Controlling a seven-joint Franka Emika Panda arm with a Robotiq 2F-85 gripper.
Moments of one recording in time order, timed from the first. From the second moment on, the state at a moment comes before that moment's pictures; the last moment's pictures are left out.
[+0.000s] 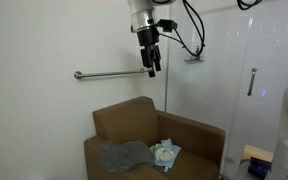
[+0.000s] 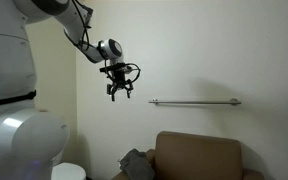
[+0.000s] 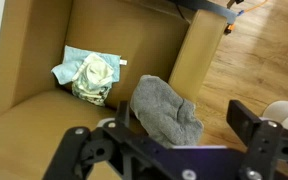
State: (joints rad) arm 0.10 -0.21 0.22 -1.97 -0.14 1.60 -0.01
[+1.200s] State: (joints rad) arm 0.10 -0.19 0.13 -1.95 -0.25 1.75 -0.22
